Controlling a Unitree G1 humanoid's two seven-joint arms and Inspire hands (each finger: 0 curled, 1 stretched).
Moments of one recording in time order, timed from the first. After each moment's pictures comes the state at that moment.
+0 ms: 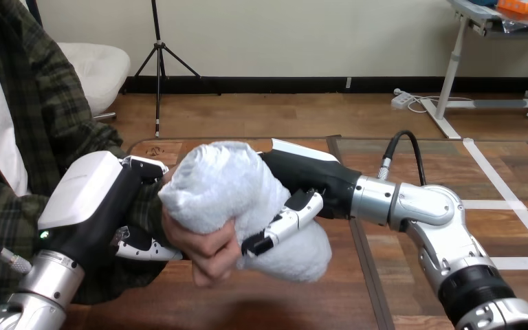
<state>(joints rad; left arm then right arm) 0.08 0.51 0.02 -0.09 0.52 -0.30 -0.05 -0.68 -0.21 0.12 0.84 0.03 -0.47 0.97</state>
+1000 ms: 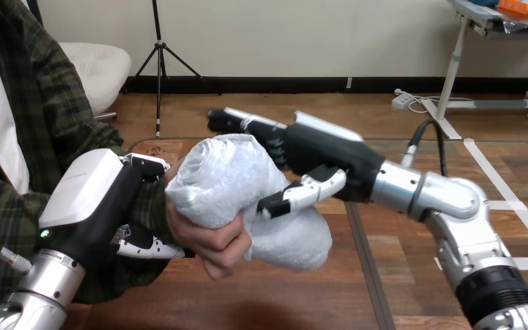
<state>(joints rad) 0.08 0.51 0.02 -0.09 0.50 -0.32 -0.04 -0.65 -0.26 0.08 0.69 0.14 -0.40 0.96</state>
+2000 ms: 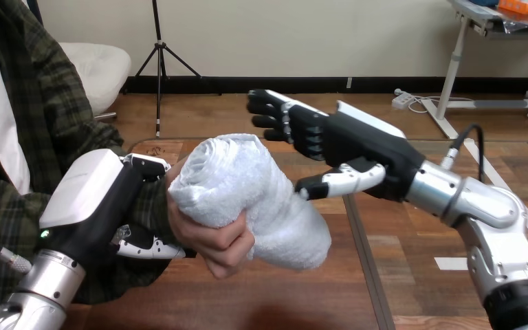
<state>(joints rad) 0.08 0.51 0.02 -0.08 0.49 -0.33 -0.04 -0.57 -0.32 0.01 0.64 0.21 -0.41 0.96</state>
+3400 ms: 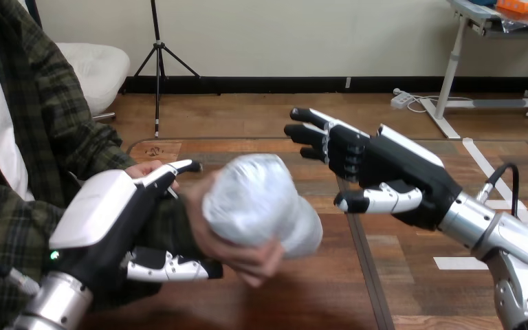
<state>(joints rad) 0.18 0.49 0.01 -0.18 0.53 -0.32 -0.07 -0.44 -0.36 -0.06 0.63 0.28 -0.43 0.98</state>
